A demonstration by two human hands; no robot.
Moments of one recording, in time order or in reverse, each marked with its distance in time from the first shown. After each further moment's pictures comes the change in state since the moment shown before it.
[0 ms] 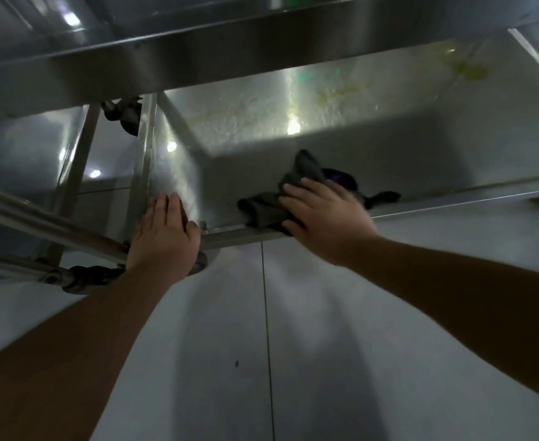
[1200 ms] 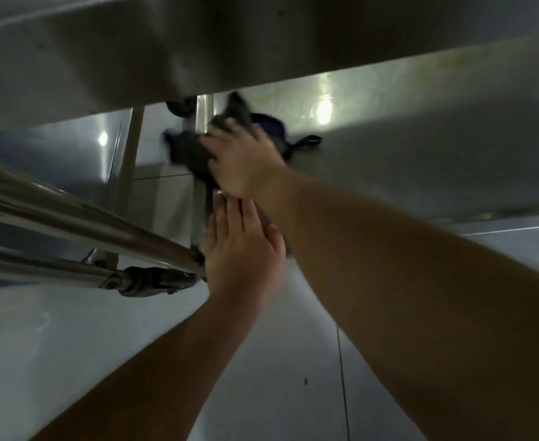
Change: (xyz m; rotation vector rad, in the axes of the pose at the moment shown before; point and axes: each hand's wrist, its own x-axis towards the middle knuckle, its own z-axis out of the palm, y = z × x) left_hand -0.006 0.000 0.000 0.155 -0.033 0.047; right_hand 0.242 -0.177 0.020 0.238 -0.161 -0.020
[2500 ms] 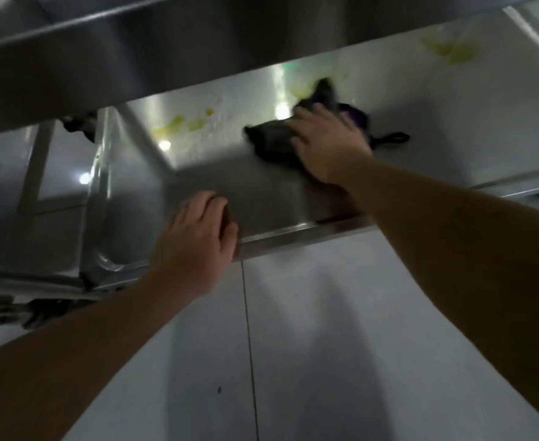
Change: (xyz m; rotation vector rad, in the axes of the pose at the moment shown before) left_hand 0.010 0.104 -0.032 -0.059 0.094 0.303; right_hand -0.161 0.260 -0.086 -0.049 0.157 0.313
